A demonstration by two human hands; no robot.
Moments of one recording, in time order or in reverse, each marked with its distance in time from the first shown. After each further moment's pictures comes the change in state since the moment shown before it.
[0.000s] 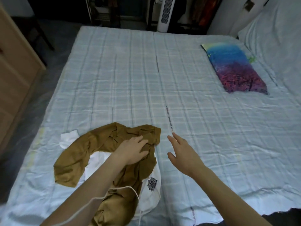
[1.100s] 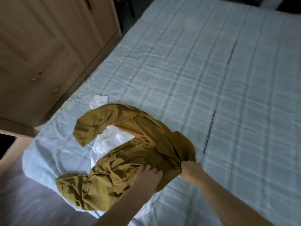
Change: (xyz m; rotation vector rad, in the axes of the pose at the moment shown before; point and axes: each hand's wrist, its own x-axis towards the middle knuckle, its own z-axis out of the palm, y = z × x) left_hand 0.065 0.087 0.138 -0.013 -0.063 -0.411; right_hand 0.168 0.124 0.149 -0.410 -0.654 -0.206
